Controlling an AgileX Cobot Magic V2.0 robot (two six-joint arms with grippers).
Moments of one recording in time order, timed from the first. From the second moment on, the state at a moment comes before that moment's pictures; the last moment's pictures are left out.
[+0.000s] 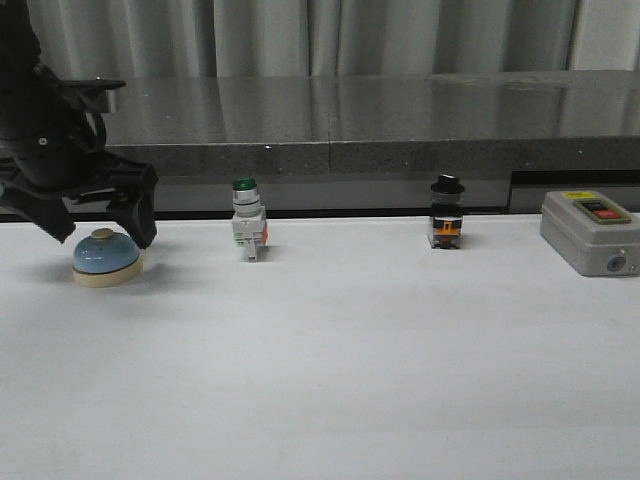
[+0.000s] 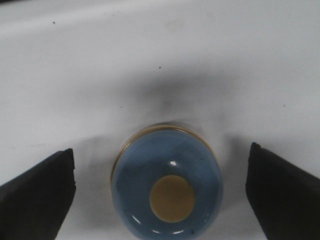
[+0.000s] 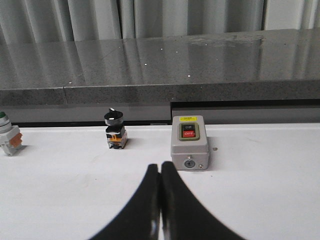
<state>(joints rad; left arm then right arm) -0.17 2.03 -1.41 -0.11 0.59 0.10 0.10 -0.01 0.03 -0.05 0.07 0.13</state>
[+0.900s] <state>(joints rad) -0.17 1.99 -1.43 -0.11 0.73 0.10 0.10 -0.01 0.03 -0.05 0.07 0.13</state>
